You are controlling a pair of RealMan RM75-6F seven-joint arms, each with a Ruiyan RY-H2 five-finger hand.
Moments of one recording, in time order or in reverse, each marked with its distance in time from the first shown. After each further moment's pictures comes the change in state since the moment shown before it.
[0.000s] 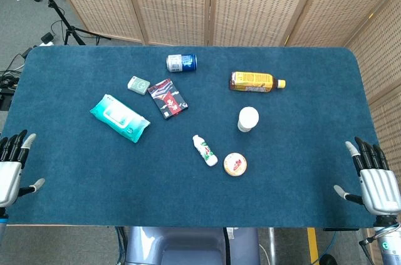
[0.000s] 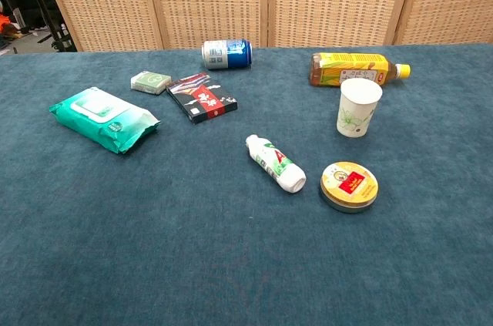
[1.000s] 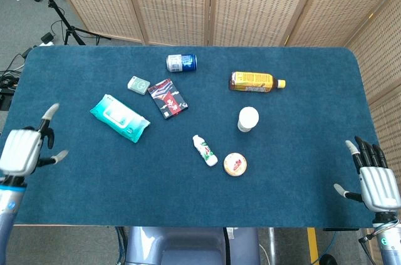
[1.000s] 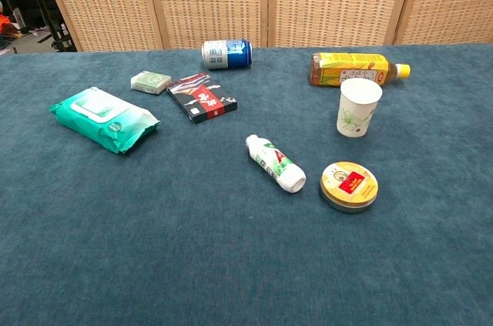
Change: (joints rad) left arm -0.199 0.031 -0.152 -0.062 -0.026 -0.154 -0.117; right arm 0.018 -0.009 0.015 0.016 0.052 -0.047 0.006
